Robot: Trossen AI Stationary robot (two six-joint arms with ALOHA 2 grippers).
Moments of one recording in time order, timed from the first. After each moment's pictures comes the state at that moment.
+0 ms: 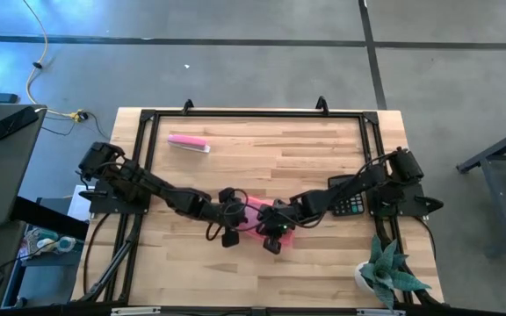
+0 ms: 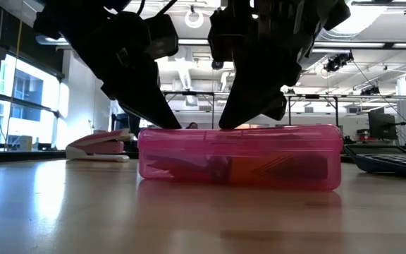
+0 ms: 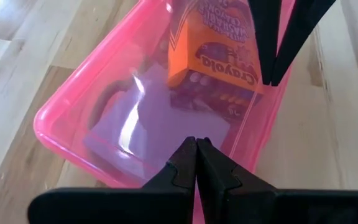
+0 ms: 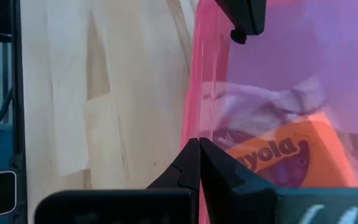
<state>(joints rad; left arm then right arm) -0.20 1.72 0.83 0.02 -0.23 -0.39 0.29 1.89 1.13 -0.24 -0.04 0.61</state>
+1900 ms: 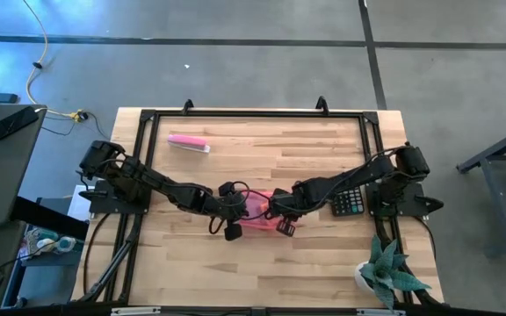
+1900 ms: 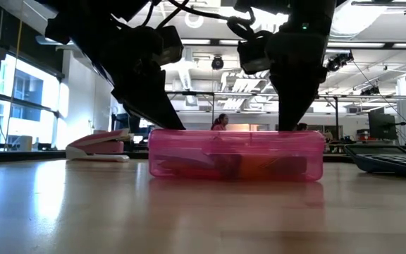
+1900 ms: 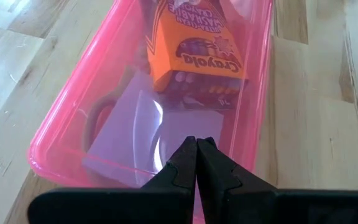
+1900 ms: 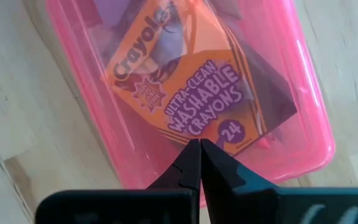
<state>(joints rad) -0.12 1.72 0.83 0.01 -0.24 -0.40 0.22 1.81 1.20 -0.75 0.08 0.62</state>
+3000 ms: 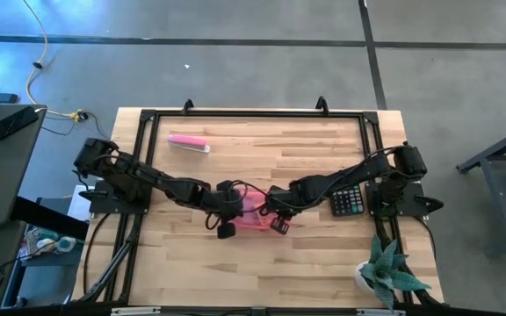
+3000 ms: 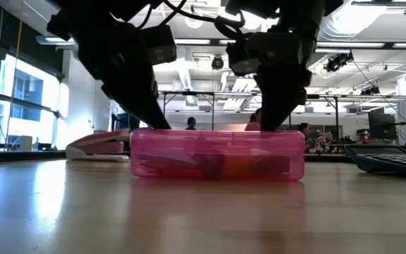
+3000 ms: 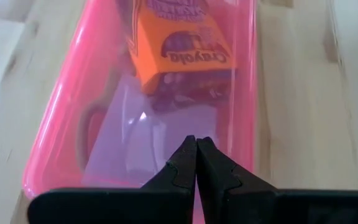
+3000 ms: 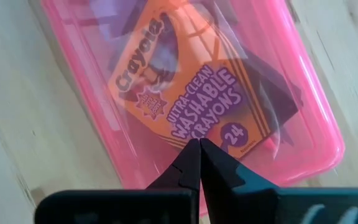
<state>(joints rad) -0.10 1.65 0.83 -0.11 -0.11 -0.31 0.18 1.84 1.20 -0.69 0.06 0.63</state>
